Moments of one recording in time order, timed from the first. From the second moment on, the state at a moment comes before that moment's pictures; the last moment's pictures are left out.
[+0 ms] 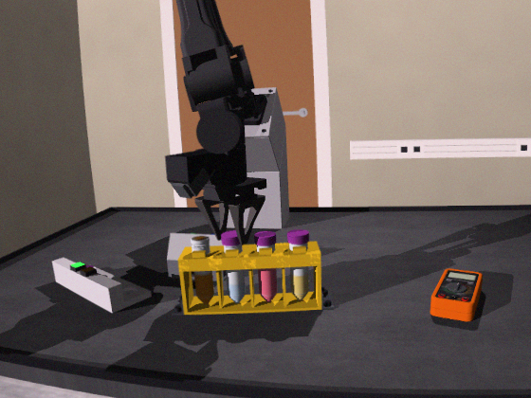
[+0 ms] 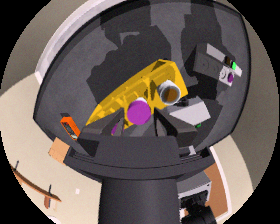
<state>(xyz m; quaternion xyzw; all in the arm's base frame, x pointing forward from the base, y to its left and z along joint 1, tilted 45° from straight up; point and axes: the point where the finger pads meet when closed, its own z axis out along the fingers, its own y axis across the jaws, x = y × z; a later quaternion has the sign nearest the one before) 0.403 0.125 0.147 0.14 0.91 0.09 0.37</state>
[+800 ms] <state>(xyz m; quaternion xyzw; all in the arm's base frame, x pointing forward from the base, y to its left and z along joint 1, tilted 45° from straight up) 0.402 0.125 0.147 -0.22 0.90 -0.07 0.38</state>
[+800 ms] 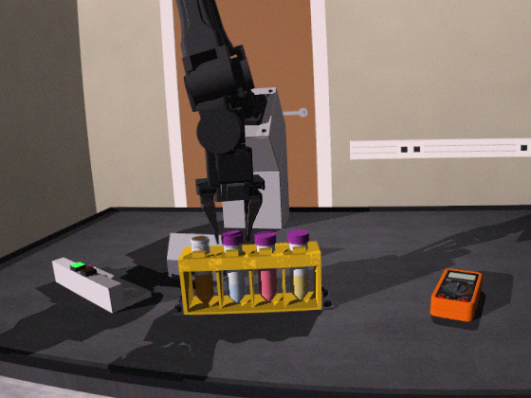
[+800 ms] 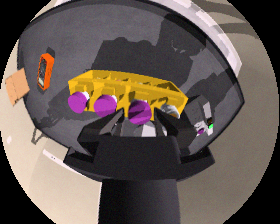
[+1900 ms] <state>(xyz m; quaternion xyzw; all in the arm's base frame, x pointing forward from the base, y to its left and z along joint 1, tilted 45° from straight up) 0.402 0.126 0.148 -0.09 0.92 -0.01 0.38</state>
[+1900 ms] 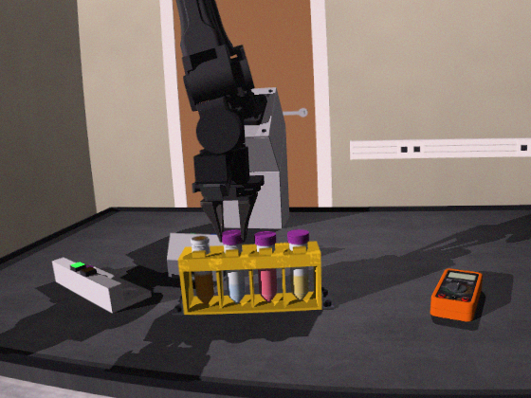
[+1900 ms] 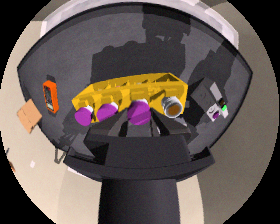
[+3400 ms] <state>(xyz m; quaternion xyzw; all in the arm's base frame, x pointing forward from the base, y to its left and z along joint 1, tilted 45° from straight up) 0.402 0.125 0.148 -0.29 0.88 -0.09 0.37</state>
